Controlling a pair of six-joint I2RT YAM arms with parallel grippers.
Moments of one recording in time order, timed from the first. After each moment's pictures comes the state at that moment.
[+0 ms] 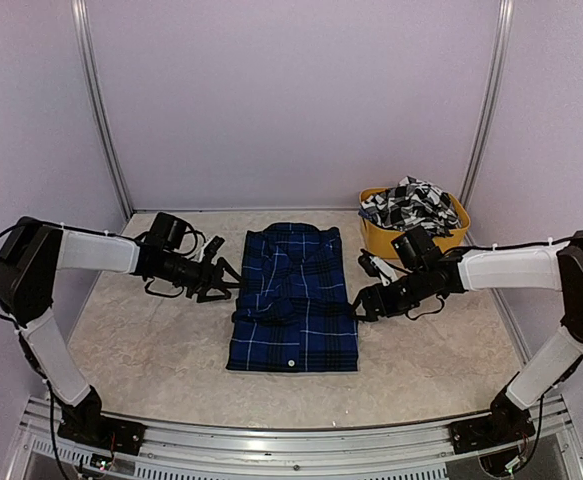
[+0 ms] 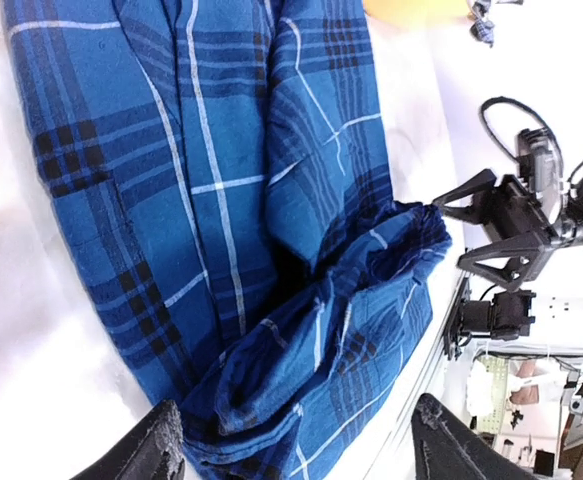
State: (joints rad) left arm -0.37 1.76 1.01 -0.15 0.80 -0.46; right arm 0.58 1.57 0.90 -0.28 -0.41 0.25
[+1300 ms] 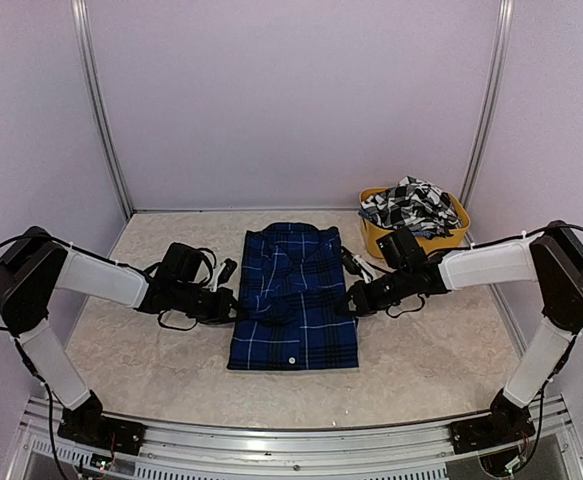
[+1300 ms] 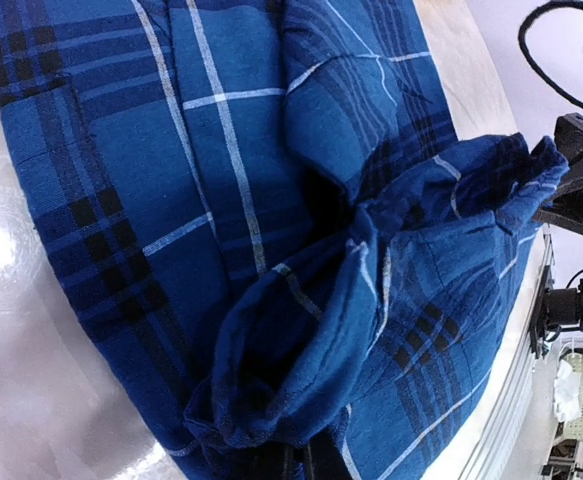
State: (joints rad) left arm -0.56 1.70 0.76 0.14 0.52 -0.49; right arm 0.62 1.70 0.93 -0.09 -0.58 0.30
